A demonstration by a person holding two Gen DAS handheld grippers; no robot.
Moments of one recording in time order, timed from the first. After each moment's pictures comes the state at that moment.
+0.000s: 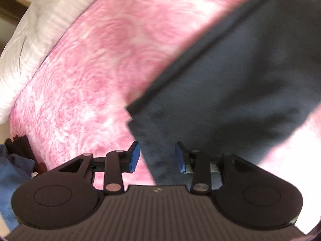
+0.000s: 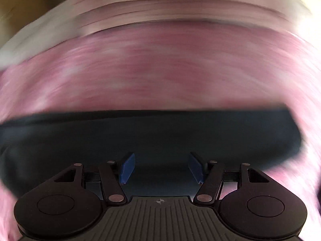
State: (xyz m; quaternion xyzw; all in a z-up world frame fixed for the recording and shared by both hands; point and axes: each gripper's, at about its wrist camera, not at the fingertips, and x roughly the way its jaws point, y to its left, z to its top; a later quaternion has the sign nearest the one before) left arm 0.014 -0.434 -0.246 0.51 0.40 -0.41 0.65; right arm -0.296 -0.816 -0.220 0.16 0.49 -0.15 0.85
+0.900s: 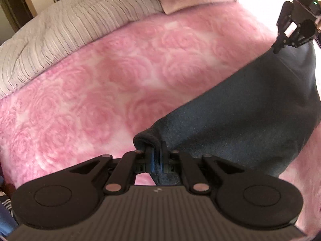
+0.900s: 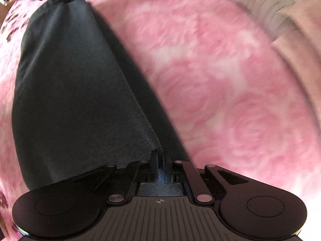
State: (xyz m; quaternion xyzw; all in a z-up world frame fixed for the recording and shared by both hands) left arm 0.070 -0.402 -0.238 0.34 0.36 -0.52 0.69; right arm -0.106 -0.706 -0.256 -0.16 0.58 0.15 0.78
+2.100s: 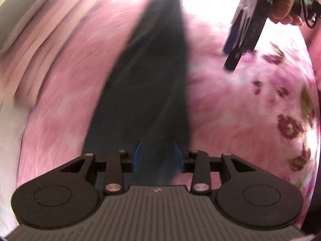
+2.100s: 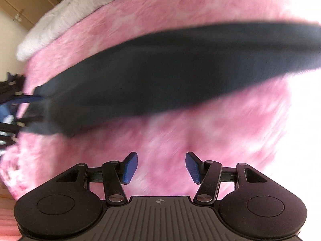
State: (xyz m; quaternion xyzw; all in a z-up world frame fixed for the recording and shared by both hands) left arm -0.226 -0.490 -0.229 0.56 0.14 -0.68 0.45; right arm -0.363 -0.687 -0.256 0.33 0.49 -0.12 0.79
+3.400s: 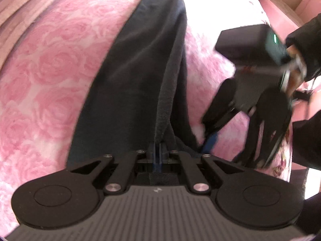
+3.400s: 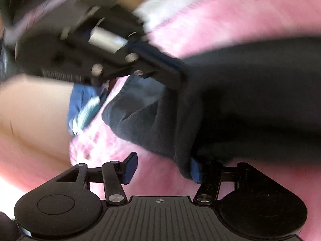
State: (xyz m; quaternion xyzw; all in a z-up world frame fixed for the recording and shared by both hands) left arm -0.147 -0.576 -0.228 0.50 0.30 -0.73 0.35; right arm -0.259 -0.623 -0.311 0.44 0.39 0.15 0.80
